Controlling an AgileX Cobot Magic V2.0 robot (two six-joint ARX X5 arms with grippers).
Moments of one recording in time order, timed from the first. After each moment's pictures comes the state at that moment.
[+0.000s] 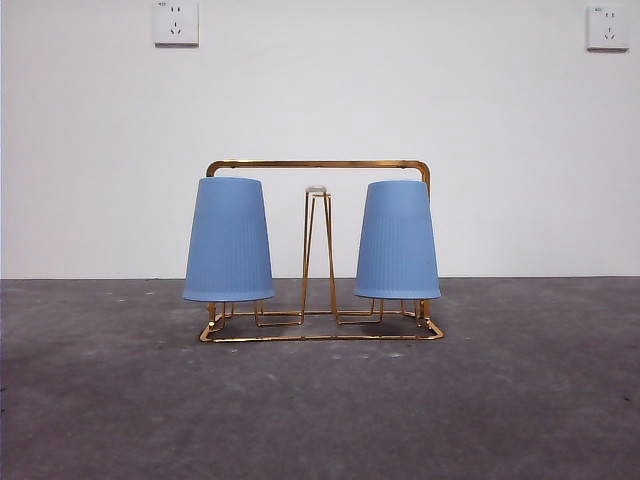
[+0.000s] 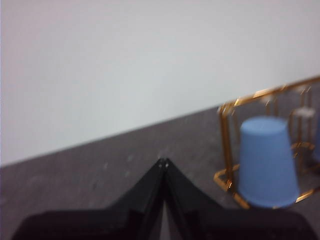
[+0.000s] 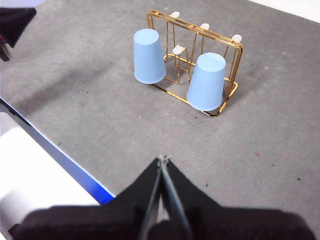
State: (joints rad) left arm -0.12 0.19 0.20 0.01 0.08 0.17; right arm 0.84 0.72 1.47 -1.35 0.10 0.09
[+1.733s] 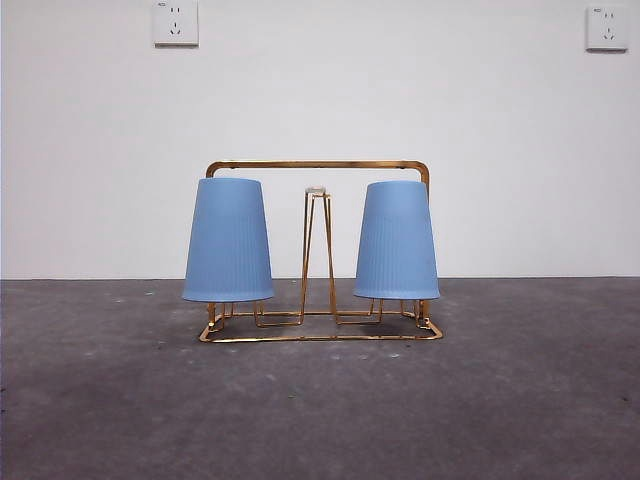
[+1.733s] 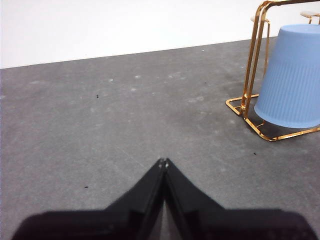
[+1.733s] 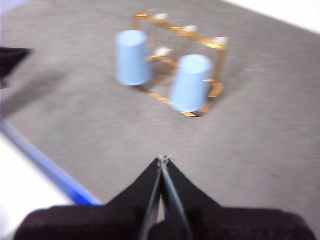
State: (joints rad) left arm -0.02 0.02 0.02 -0.17 0.09 0.06; right arm 0.79 0.71 1.47 -1.35 0.18 0.06
